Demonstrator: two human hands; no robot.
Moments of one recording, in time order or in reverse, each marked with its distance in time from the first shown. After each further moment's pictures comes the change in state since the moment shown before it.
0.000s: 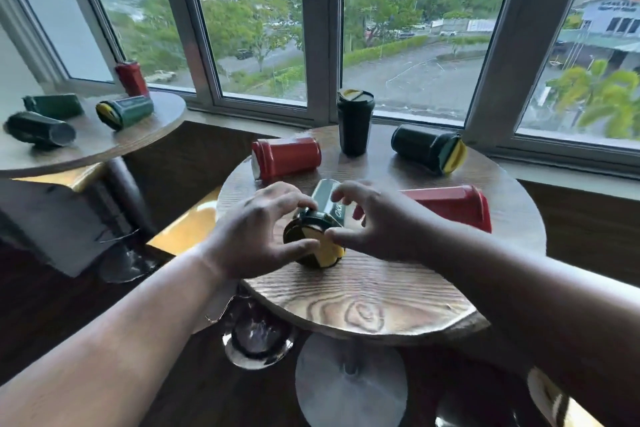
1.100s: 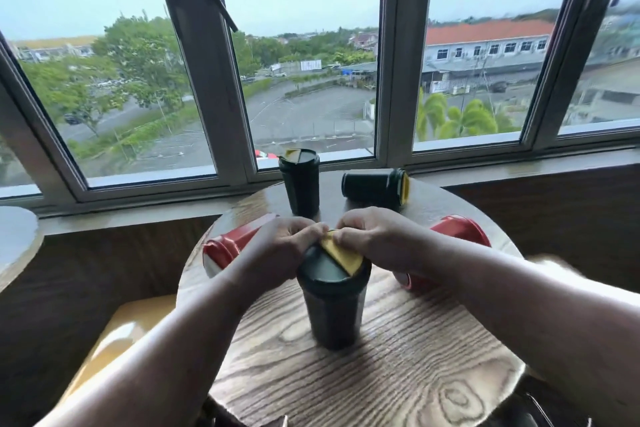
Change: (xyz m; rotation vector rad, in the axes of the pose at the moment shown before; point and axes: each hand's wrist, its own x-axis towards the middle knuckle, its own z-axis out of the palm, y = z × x) left_hand 0.143 -0.065 -0.005 -0.781 -0.329 -0.009; right_hand 0.082 -0.017 -0.008 0.249 0.216 0.508
